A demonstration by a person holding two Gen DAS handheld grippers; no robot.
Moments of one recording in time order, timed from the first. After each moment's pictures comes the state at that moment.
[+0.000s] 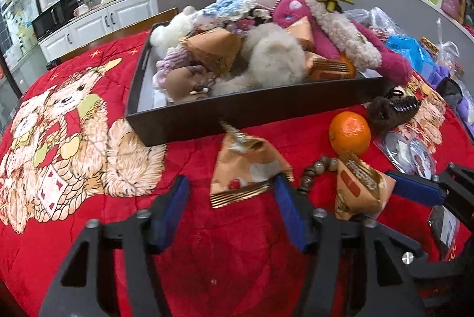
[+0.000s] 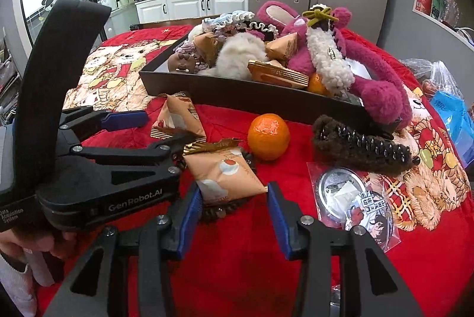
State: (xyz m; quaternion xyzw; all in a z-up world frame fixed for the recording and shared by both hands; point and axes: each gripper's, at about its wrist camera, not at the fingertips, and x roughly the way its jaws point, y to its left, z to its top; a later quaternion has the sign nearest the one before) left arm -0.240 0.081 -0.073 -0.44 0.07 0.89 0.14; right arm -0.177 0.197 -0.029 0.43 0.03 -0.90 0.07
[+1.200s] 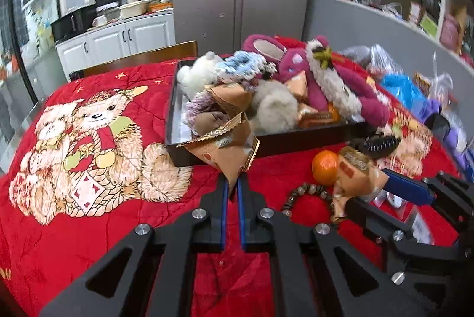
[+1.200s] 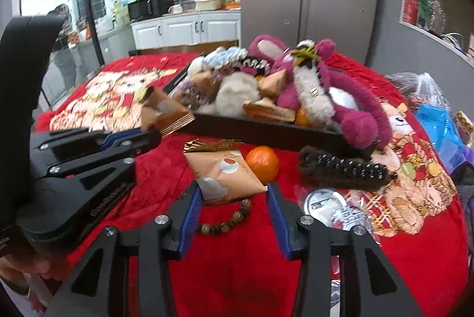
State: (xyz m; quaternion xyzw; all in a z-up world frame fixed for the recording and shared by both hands) left arm -0.208 0.061 -0.018 -0.38 0.02 0.92 0.12; right arm -0.162 0.197 0.006 0.38 0.02 -0.93 0.05
